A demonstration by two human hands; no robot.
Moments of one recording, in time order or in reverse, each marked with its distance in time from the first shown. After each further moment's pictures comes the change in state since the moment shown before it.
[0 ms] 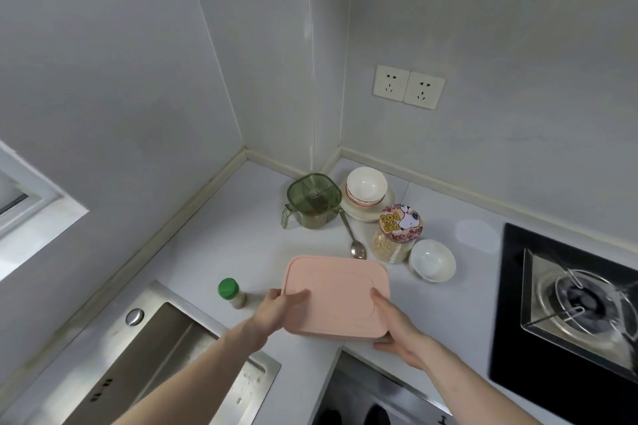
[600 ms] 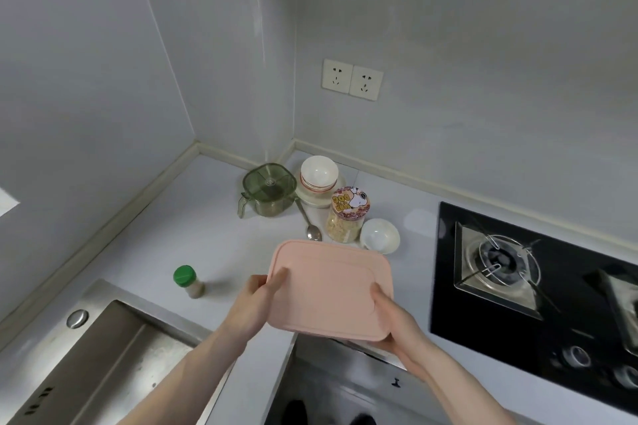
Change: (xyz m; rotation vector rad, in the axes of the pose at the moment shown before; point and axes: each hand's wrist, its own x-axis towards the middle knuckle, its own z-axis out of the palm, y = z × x) left_hand -0.077 -0.004 0.044 0.148 0.068 0.199; right_hand -0.118 0.039 -0.031 0.147 0.103 -0.175
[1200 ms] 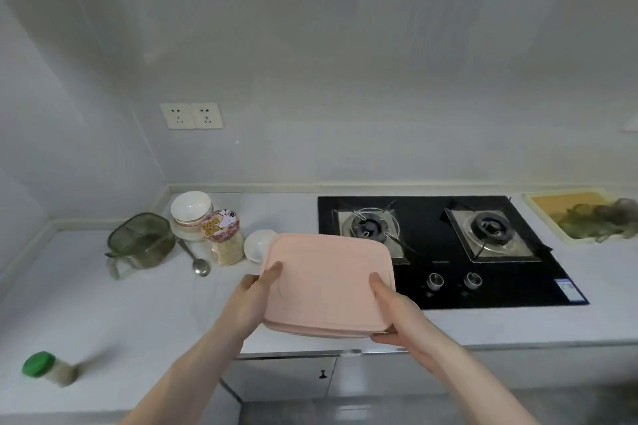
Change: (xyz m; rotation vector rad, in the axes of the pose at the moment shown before) left_hand -0.104 0.078 0.209 0.184 -0.222 0.160; right_hand -0.161 0.038 -0.197 0.137 0.324 -0.112
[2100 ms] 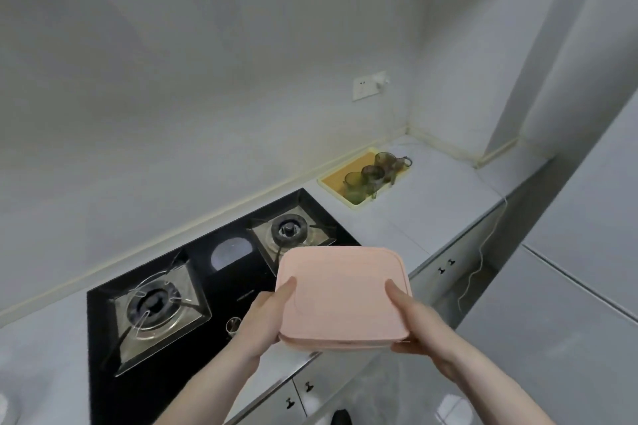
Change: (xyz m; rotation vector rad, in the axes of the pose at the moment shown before) left_hand -0.057 0.103 0.462 0.333 -0.569 0.135; right_hand -0.072 0.107 -0.415 0.299 0.502 0.056
